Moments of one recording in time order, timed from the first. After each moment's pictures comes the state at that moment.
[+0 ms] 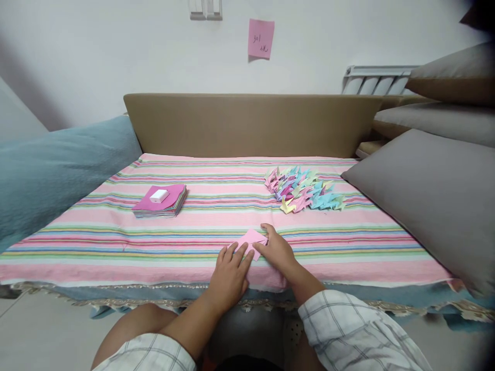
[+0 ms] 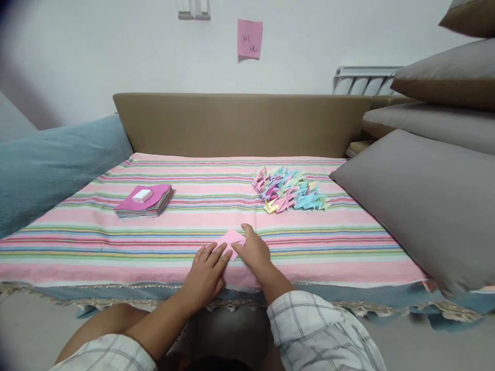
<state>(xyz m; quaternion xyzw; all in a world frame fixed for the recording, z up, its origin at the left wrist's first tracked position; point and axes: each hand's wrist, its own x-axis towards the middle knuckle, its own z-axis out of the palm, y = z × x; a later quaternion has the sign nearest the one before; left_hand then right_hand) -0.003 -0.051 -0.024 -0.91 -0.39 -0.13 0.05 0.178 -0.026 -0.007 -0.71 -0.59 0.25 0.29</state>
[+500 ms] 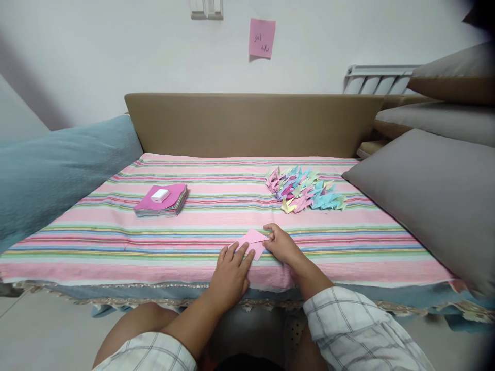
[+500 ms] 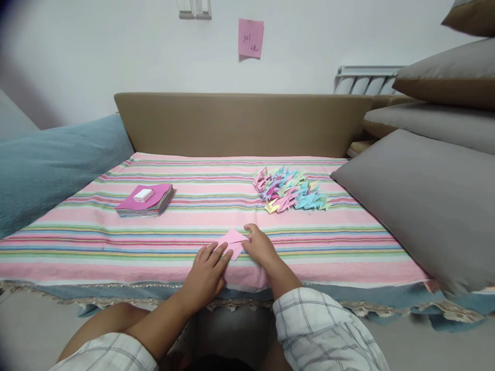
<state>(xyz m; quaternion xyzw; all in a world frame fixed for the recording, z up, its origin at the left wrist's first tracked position) -0.004 -0.051 -0.025 -0.91 -0.39 -0.13 0.06 0.196 -0.017 -0.012 -0.65 -0.59 0.33 0.35</state>
